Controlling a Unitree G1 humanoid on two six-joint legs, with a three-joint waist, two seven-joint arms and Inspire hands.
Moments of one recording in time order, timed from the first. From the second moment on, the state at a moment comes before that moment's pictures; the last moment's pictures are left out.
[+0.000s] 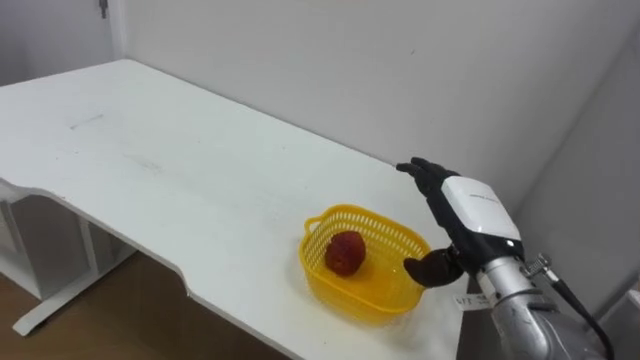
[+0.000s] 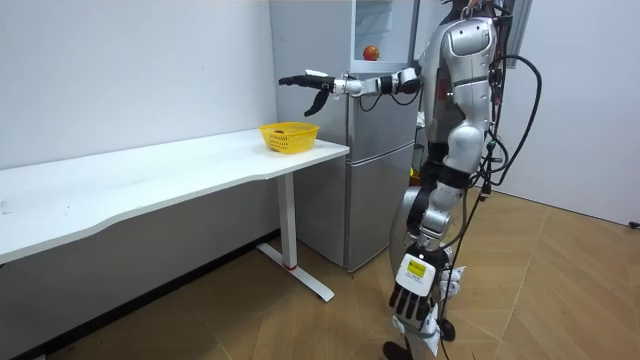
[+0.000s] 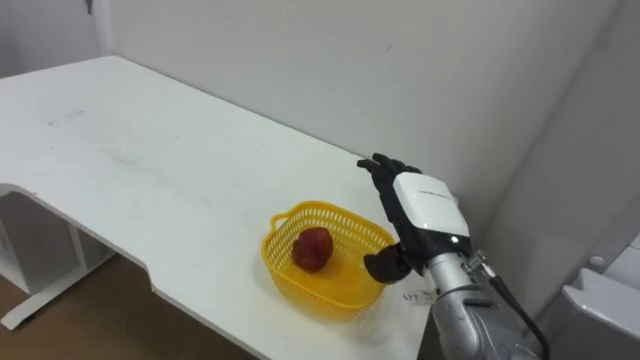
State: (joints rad) left arm 0.15 0.29 -0.05 1.12 0.25 0.07 0.05; right arm -0.59 -0.48 0.37 0.41 -0.50 -0.06 -0.31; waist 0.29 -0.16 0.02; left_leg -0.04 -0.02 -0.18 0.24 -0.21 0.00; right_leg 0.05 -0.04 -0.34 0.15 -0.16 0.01
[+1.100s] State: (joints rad) left arm 0.17 0.21 -0.09 1.15 0.23 0.00 0.13; right arm -0.10 -0.30 0.19 -0.26 -0.13 -0.19 -0.30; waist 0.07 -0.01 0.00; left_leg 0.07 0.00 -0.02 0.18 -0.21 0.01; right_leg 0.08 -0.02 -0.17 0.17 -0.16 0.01
